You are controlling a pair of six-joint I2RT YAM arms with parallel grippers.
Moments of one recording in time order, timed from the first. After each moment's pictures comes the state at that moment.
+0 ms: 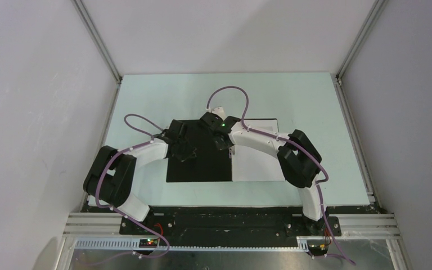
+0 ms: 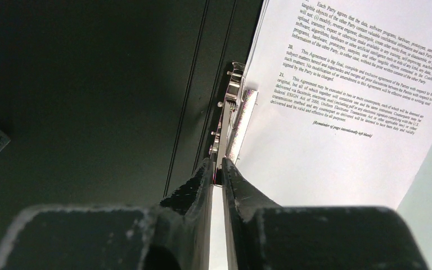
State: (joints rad) left arm -0.41 1.56 0.76 -0.28 -0.01 -1.01; right arm 0.92 2.04 1.63 -0.77 0.48 0.48
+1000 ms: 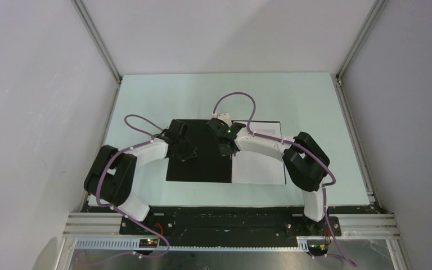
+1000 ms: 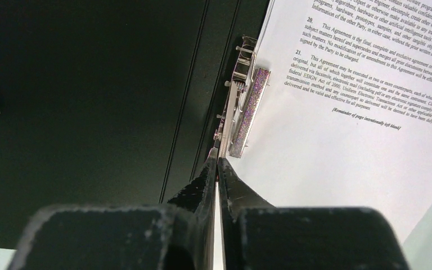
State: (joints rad) left arm -0.40 1.57 0.77 -0.26 0.01 -1.02; right arm 0.93 1.96 1.47 -0.70 0.43 0.54
